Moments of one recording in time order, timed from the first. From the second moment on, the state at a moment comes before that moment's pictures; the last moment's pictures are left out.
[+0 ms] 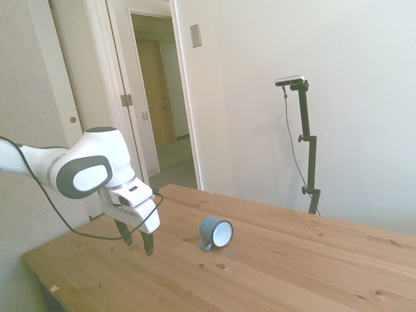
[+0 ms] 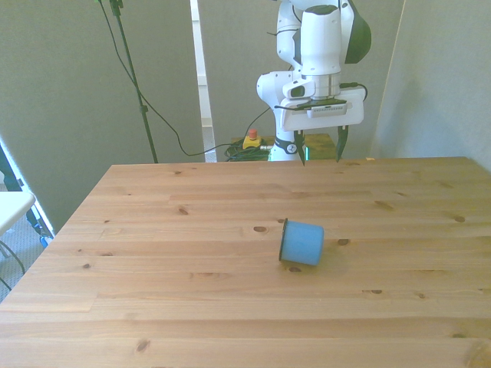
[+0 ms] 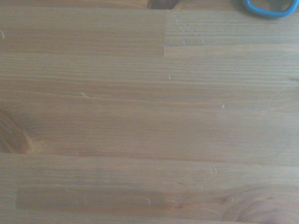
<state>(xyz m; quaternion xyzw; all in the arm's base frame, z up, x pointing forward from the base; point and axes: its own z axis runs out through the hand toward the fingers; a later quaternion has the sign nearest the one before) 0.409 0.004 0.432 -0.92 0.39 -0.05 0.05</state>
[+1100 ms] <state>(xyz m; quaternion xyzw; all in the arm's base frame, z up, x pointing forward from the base) 0.574 -0.174 0.488 -0.85 0.49 -0.08 0.15</state>
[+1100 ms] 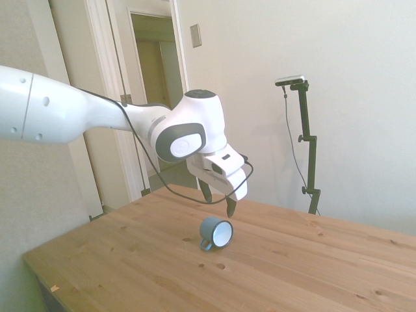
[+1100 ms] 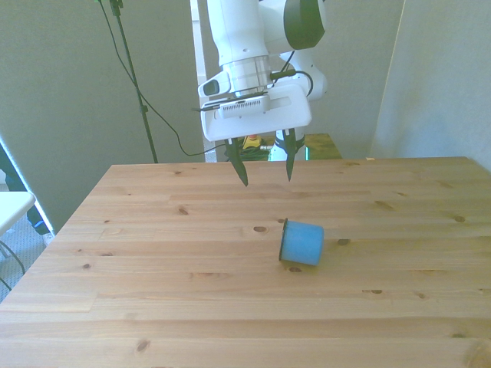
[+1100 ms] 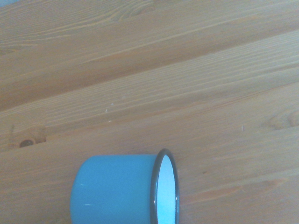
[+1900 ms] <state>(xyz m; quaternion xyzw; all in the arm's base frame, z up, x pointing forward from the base) 0.620 -0.161 0.417 -0.85 0.46 -0.01 0.24</state>
